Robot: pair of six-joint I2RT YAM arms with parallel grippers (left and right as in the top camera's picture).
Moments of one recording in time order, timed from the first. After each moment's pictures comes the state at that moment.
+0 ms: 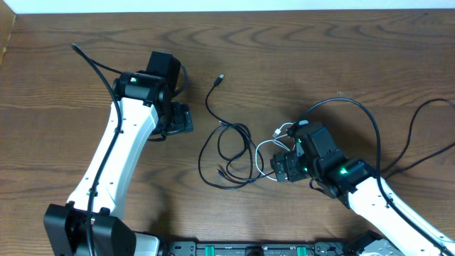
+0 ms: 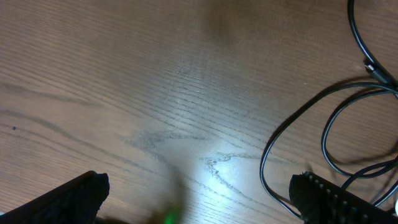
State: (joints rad) left arm -0.21 1.57 1.39 -1.30 -0.17 -0.43; right arm 0.55 1.20 0.65 -0.51 -0.09 0.34
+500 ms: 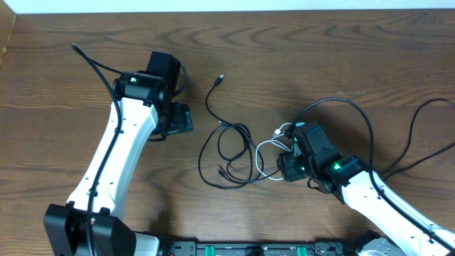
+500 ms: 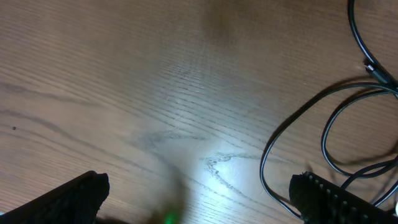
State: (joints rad) left arm -0.21 1.57 1.39 -1.30 -0.17 -0.43; right arm 0.55 1.28 0.65 -0.48 -0.10 0.35
